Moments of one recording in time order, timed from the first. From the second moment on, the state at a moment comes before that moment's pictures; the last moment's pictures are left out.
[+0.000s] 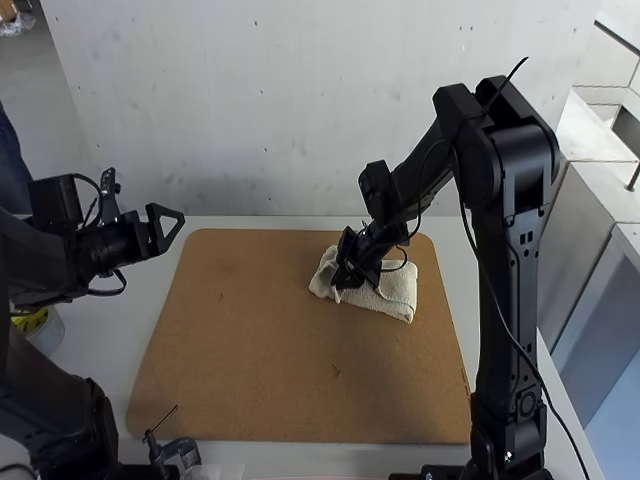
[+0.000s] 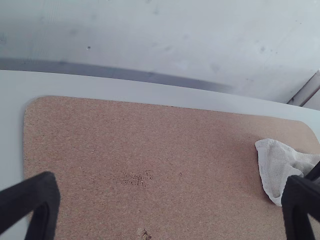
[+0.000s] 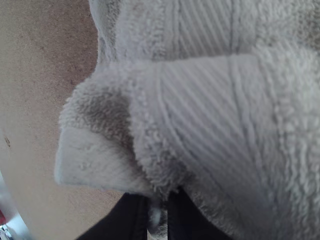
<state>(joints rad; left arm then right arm) 0.39 1.23 0.37 0.39 0.81 -0.12 0.40 2.03 1.10 -0.26 -0.51 0.70</state>
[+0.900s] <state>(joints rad) 0.39 1.23 0.37 0.39 0.81 -0.12 0.45 2.08 1.22 -0.25 -0.51 0.72</state>
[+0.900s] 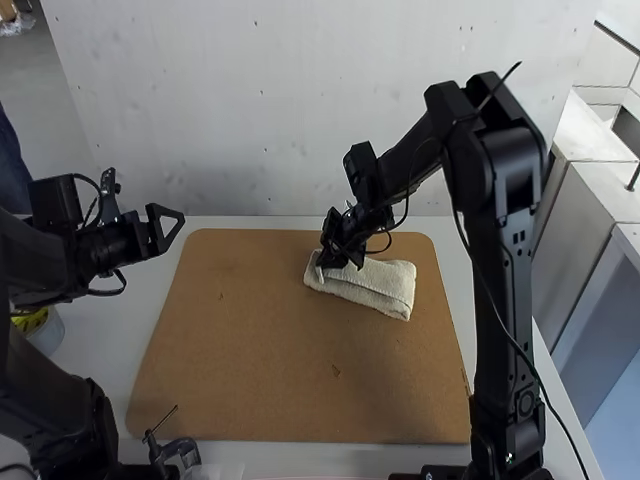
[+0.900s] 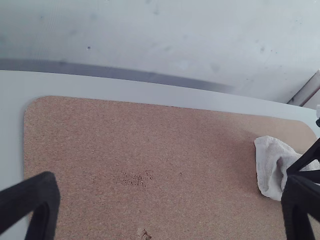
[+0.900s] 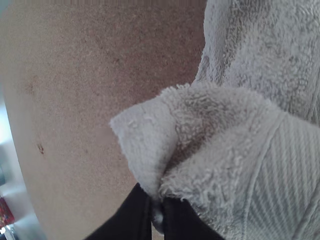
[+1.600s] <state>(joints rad) 0.39 1.26 0.37 0.40 0.81 -0.12 0.46 1.77 1.18 -0.38 -0.54 0.69</state>
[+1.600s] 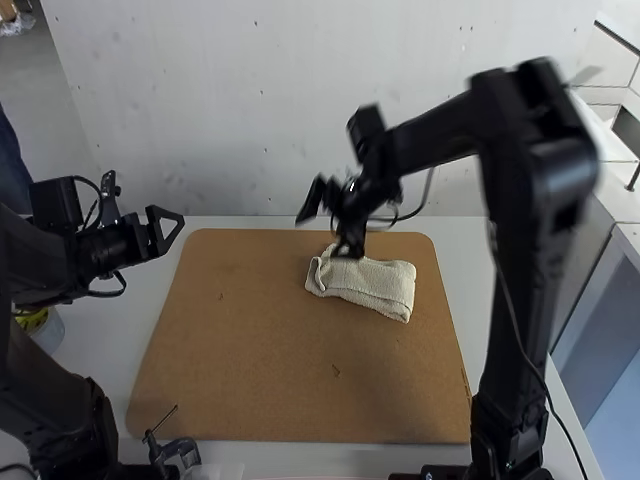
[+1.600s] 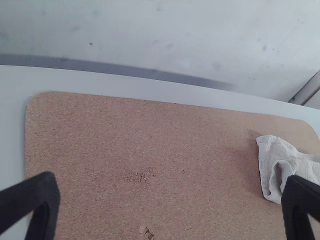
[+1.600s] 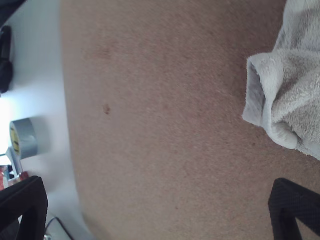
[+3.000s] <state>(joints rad) 0.26 0.72 0.06 0.74 0.45 -0.17 -0.04 0.69 0.26 0.22 -0.10 0.24</state>
